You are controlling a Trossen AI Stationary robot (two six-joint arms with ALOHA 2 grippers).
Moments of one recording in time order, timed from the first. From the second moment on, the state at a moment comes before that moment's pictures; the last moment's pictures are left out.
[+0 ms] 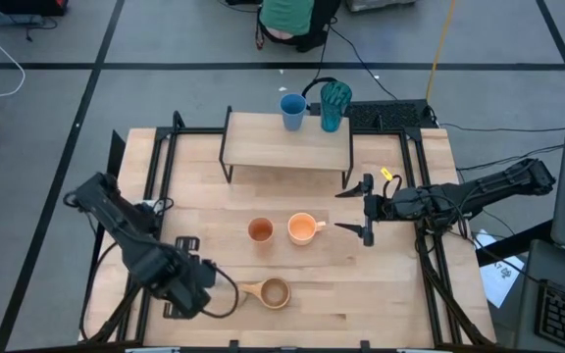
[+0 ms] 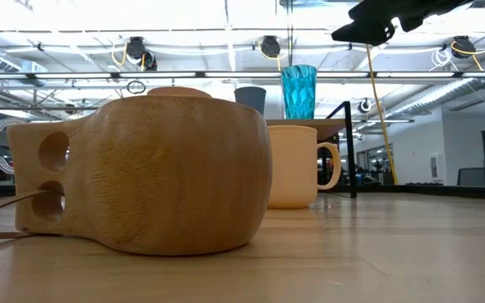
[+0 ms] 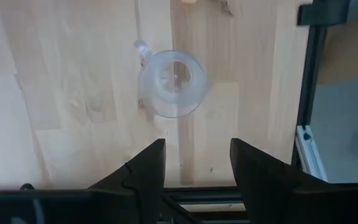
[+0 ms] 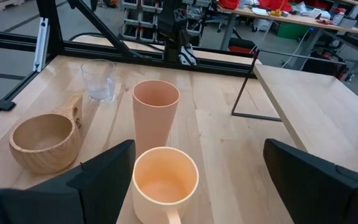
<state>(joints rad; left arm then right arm) -0.74 1.66 1.69 -1.56 -0.01 -0.71 0.24 0.87 0.60 -0.05 0.31 -0.04</state>
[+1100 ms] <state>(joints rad) -0.77 1.70 1.32 -1.14 0.02 -0.69 0.24 0.87 0.57 -0.04 0.31 -0.04</state>
